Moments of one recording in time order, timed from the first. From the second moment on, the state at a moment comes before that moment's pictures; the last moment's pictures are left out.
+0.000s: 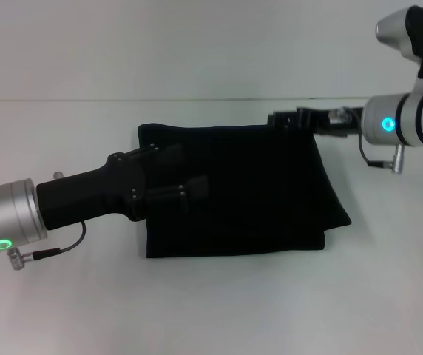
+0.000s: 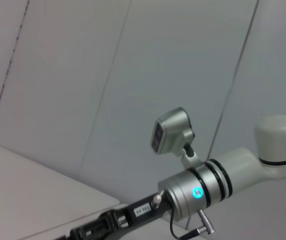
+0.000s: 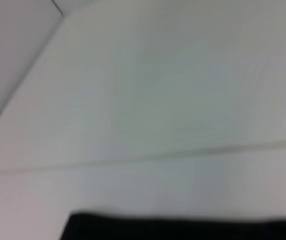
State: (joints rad) left arm -0.58 -2.09 0.53 0.49 1.89 1.66 -1.30; right arm 0.98 2.05 -0.73 -0.35 -2.22 -0.75 2.28
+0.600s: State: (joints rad) left arm -0.57 -2.09 0.51 0.47 1.88 1.64 -1.30; right arm 0.96 1.99 -0.75 -0.36 -2.05 -0.73 2.14
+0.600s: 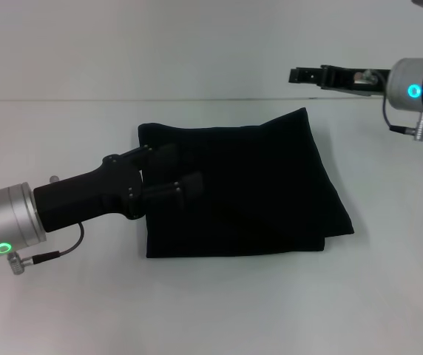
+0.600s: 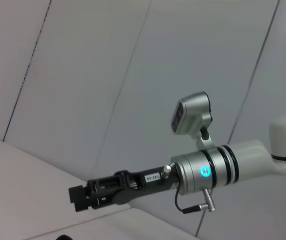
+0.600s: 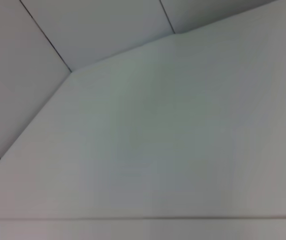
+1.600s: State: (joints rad) left arm -0.57 -2.08 0.50 0.47 1.88 1.61 -1.32; right arm 0.83 1.92 -0.83 -0.39 -2.23 -1.21 2.37
